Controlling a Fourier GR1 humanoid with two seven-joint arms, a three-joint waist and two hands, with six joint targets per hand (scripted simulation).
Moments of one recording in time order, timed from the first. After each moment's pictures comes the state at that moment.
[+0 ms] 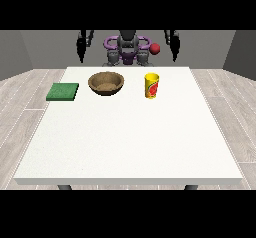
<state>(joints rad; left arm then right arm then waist) -0.01 0.13 0.00 -1.57 0.02 0.01 0.01 -0.03 -0.09 0.00 -1.53 -0.01 0.03 -0.03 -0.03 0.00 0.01</state>
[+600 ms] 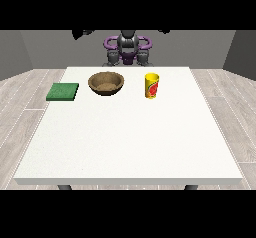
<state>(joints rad) 0.09 0.04 -0.15 -1.75 0.13 0.07 0.02 0.01 -0.09 -0.08 -1.59 -0.09 0.03 0.00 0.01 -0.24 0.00</state>
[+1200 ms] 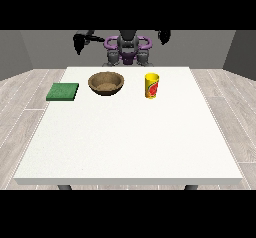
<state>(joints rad) -0.07 0.04 -0.14 -1.74 0.04 0.10 -0.08 -0.10 -0.08 -0.09 -1.57 -0.09 0.03 -0.11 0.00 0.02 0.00</state>
